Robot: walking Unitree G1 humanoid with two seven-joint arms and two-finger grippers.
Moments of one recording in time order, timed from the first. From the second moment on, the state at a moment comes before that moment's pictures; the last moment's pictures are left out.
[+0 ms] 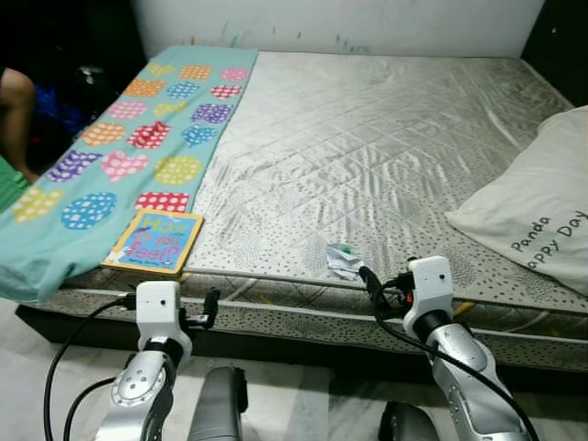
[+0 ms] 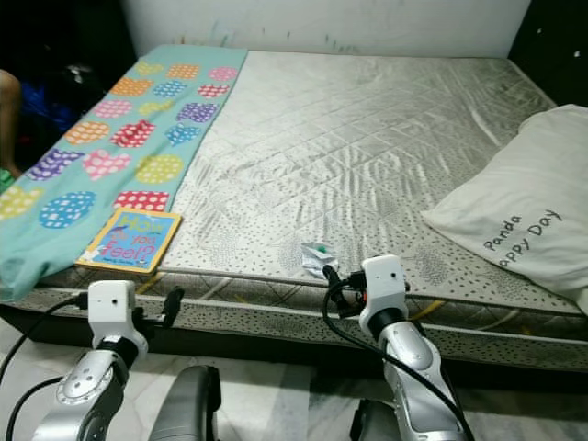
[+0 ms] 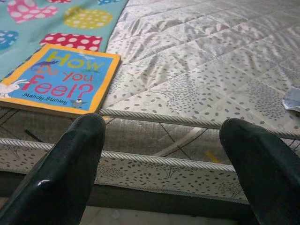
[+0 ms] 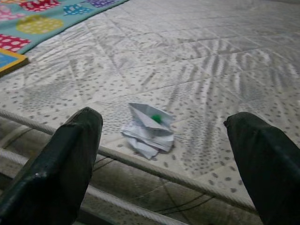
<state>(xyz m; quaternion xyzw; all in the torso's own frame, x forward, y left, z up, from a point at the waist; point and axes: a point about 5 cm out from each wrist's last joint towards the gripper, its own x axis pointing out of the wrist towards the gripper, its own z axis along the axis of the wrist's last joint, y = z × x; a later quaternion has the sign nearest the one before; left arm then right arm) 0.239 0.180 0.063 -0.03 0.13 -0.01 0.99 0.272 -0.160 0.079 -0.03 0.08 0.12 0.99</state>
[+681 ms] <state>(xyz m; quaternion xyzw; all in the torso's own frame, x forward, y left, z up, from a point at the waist) 0.240 0.179 0.064 -0.03 0.13 -0.02 0.99 0.274 -0.165 0.081 -0.04 0.08 0.11 0.99</state>
